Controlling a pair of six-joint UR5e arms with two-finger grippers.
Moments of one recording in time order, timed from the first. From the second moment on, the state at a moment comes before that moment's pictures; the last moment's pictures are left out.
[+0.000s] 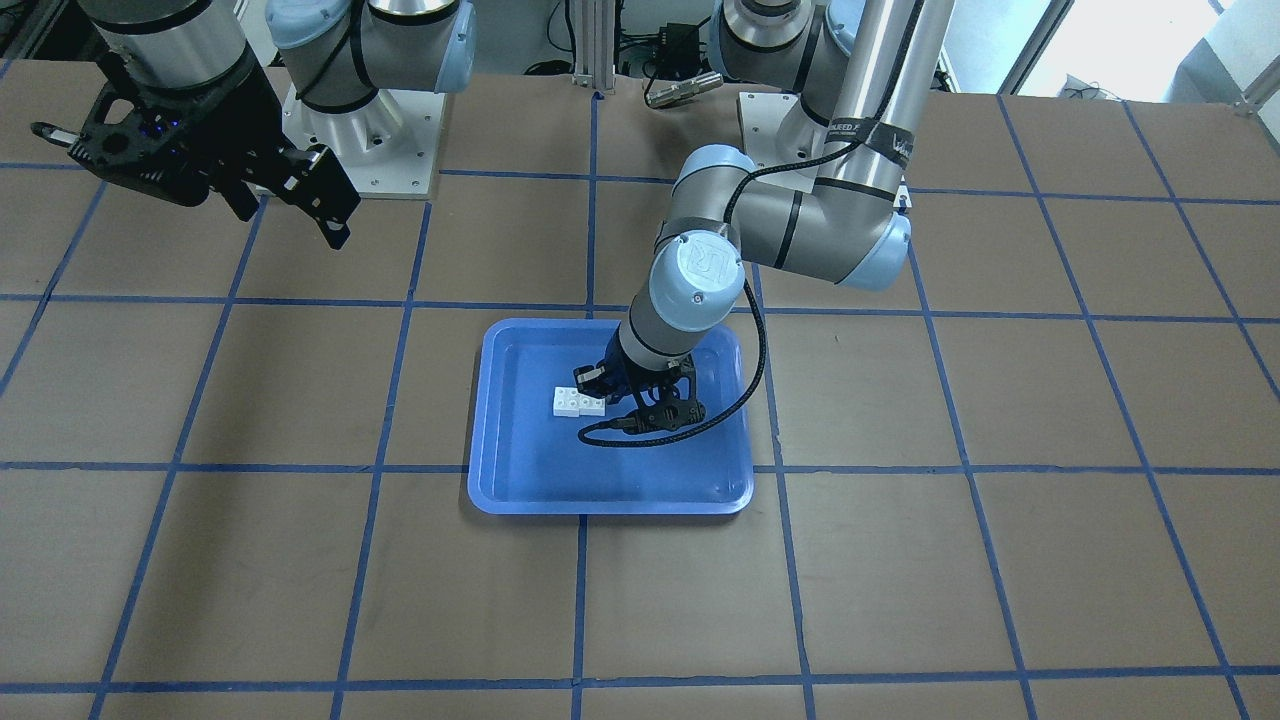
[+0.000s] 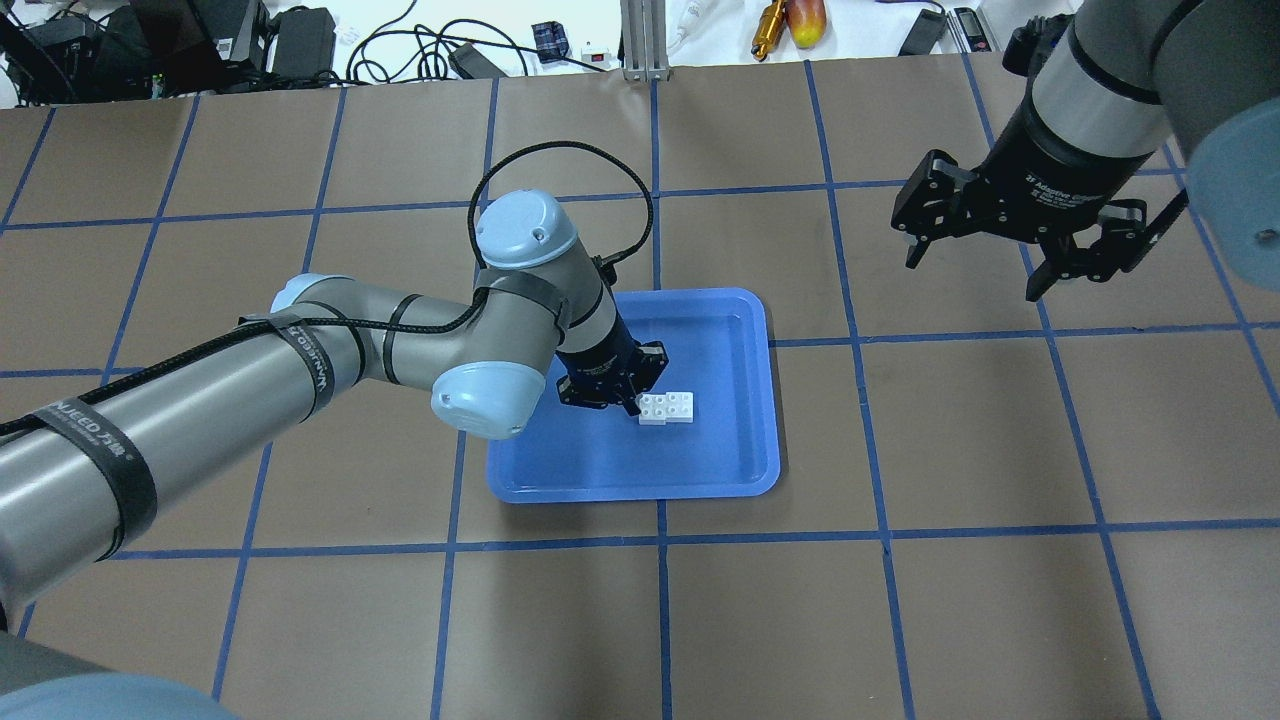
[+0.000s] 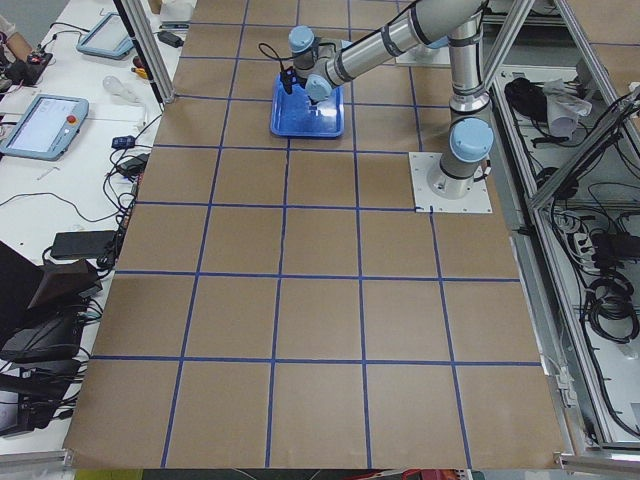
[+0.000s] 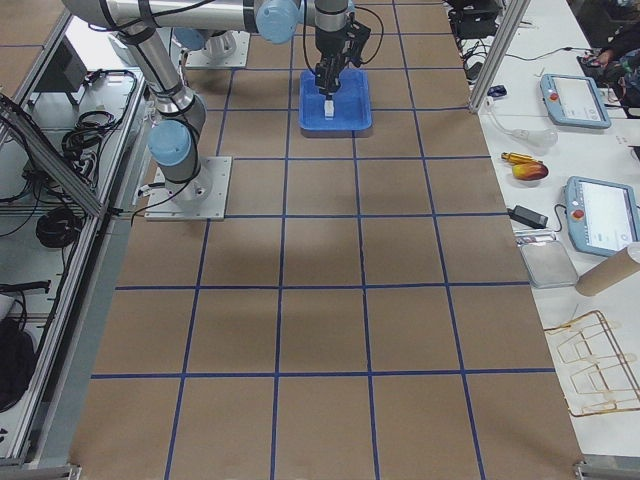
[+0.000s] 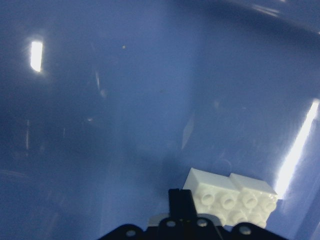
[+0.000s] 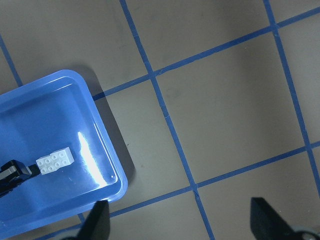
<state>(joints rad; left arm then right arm) -1.86 -1.98 -1.90 -0.89 1.32 -0.55 1.52 -1.68 1.70 -1.60 -1.53 0.31</state>
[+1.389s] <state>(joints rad) -1.79 -1.92 -1.73 -1.05 1.36 -0.40 1.53 -1.68 1.70 -1.60 -1.53 0.29</state>
